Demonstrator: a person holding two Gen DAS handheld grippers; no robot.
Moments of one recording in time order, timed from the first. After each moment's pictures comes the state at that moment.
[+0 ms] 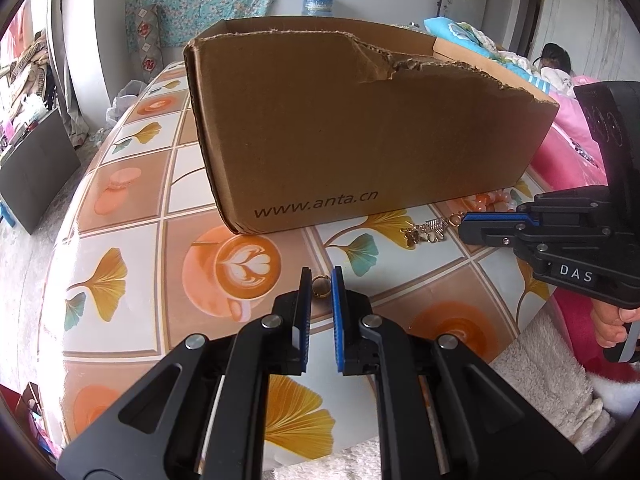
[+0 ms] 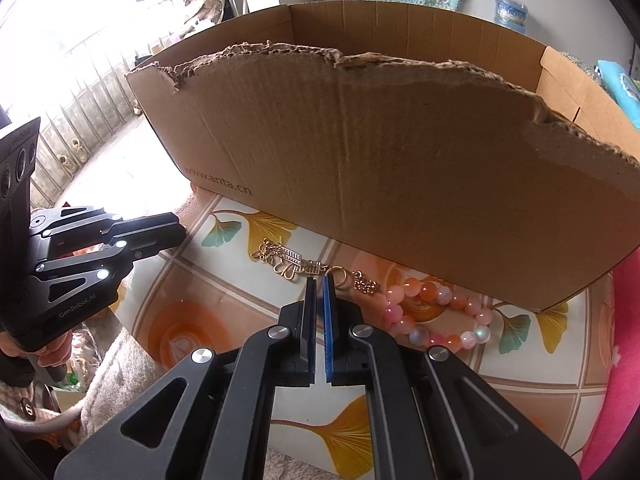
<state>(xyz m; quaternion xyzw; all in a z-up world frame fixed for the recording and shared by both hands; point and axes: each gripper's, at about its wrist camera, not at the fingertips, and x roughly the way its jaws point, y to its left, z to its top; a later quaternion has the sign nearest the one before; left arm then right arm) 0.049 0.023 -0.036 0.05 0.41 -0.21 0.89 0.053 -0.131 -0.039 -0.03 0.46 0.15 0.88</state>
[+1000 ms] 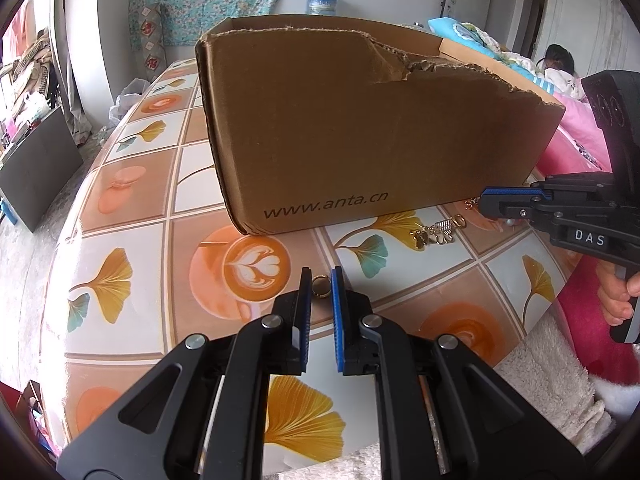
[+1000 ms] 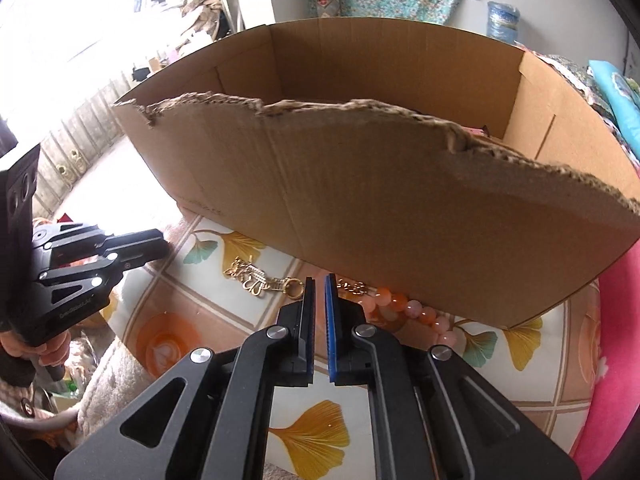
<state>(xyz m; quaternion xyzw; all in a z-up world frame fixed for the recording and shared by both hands) 0.052 0.024 -0.037 0.05 0.41 -0.20 0.89 0.056 -0.147 -0.031 -0.02 0.44 0.16 0.88</state>
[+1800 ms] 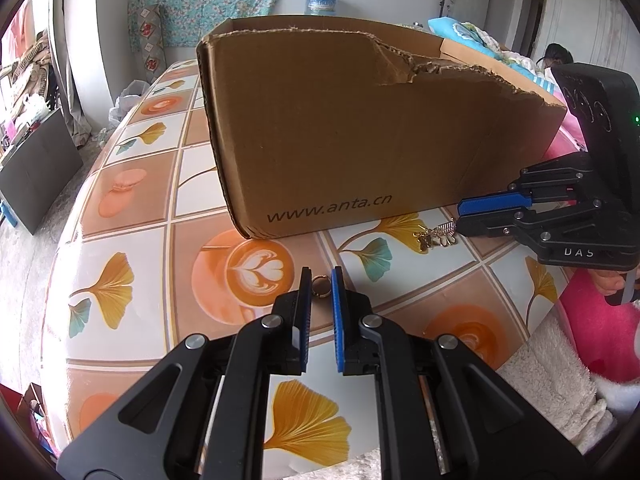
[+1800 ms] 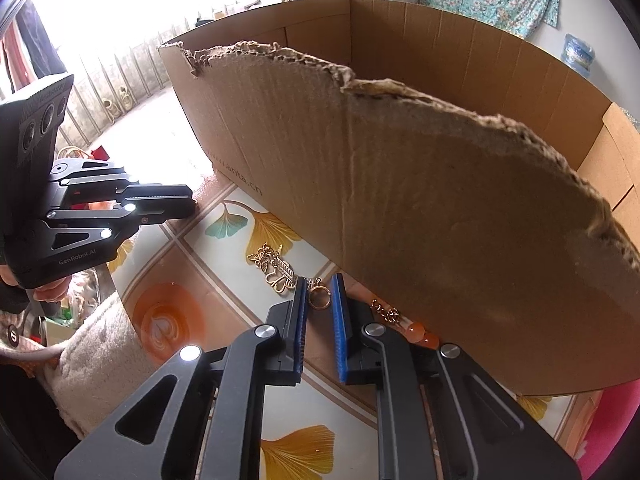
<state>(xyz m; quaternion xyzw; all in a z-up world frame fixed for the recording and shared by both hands) 0.054 0.025 -0.036 0.05 0.41 -0.20 0.89 0.072 -0.140 -0.037 -0.10 0.46 0.25 0.85</state>
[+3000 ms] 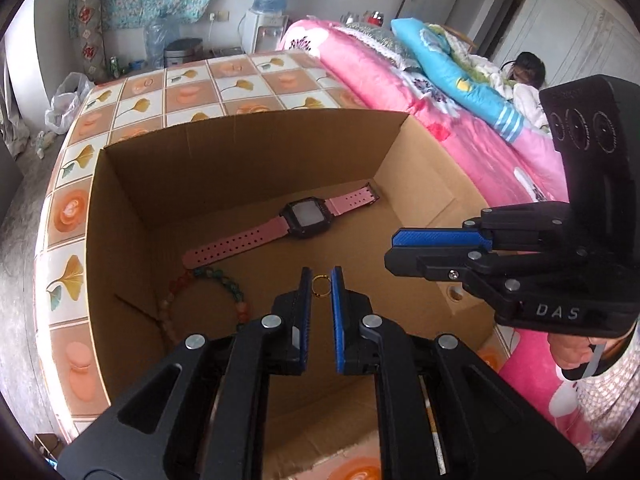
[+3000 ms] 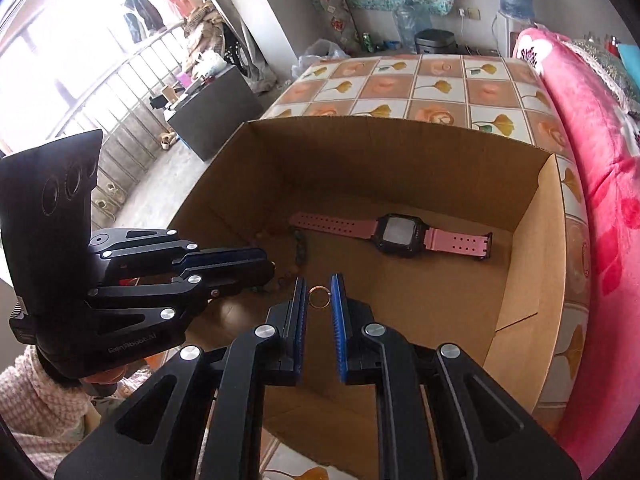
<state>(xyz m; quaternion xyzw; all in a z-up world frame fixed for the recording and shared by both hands) 0.195 -0.060 0.060 0.02 0.48 -0.30 0.83 0.180 -0.199 0.057 0.08 0.49 0.20 0.84</state>
